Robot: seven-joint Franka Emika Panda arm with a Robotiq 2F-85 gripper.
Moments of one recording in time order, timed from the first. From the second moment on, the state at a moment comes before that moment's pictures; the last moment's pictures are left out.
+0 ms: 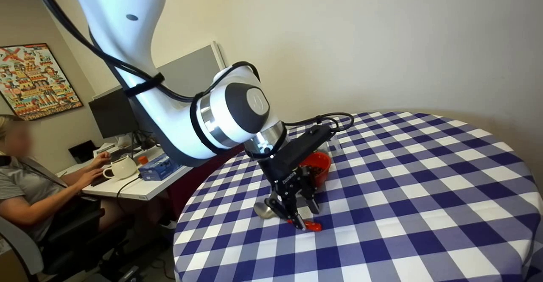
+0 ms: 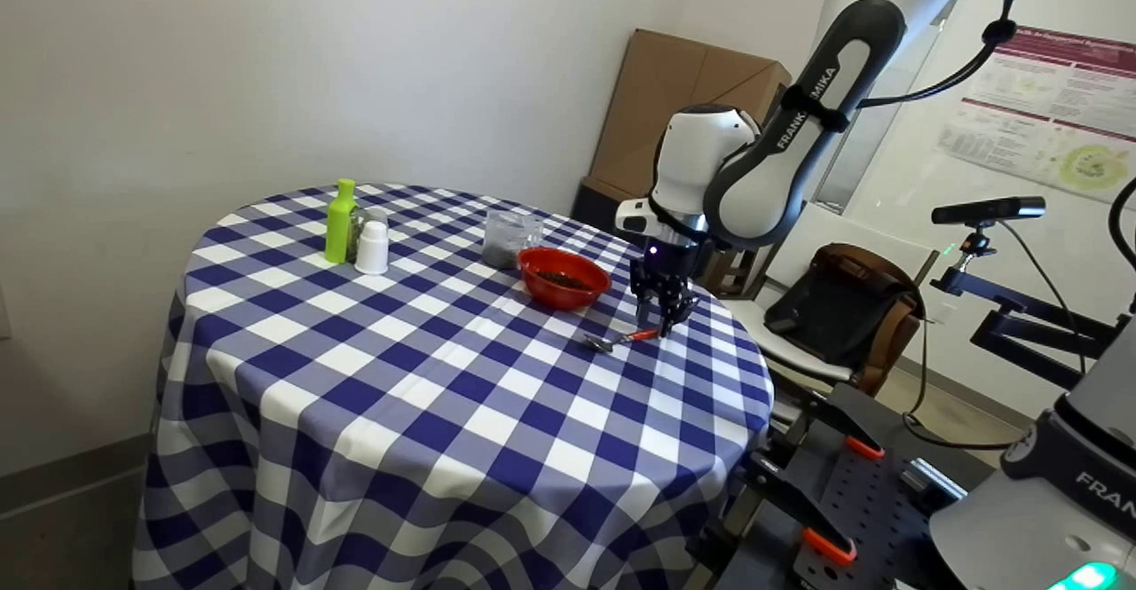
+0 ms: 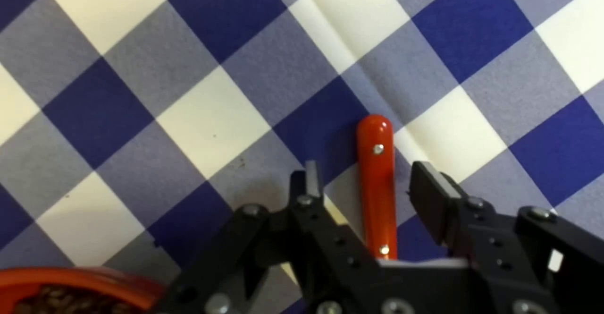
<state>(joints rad) -0.16 0.50 -0.15 -2.37 -0.63 2.86 -1.01</state>
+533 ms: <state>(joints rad) -0.18 0.14 -0.07 -2.34 -0.31 2.48 -0.91</state>
